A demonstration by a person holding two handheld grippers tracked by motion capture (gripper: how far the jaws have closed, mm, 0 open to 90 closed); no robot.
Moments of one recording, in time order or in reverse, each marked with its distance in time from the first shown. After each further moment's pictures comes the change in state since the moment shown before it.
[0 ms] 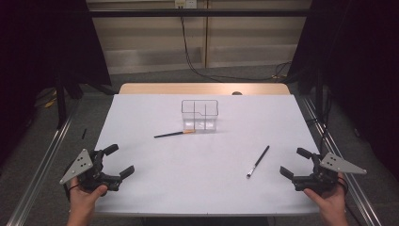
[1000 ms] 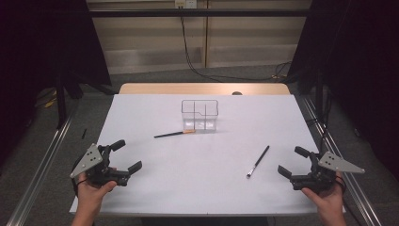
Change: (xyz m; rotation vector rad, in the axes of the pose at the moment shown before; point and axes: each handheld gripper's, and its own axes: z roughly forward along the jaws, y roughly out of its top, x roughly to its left) left arm -0.007 0.012 0.023 0.013 0.012 0.006; right arm 0.005 0.004 0.005 -0.013 0.015 -0.005
